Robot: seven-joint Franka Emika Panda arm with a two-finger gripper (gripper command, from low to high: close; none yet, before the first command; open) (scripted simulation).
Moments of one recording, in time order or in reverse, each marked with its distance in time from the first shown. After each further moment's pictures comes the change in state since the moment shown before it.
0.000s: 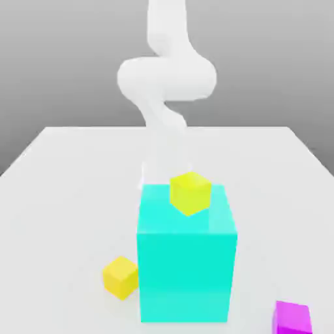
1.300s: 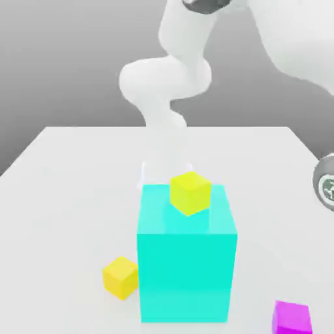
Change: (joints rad) arm 0.461 1.355 0.060 0.335 -0.063 0.277 -0.979
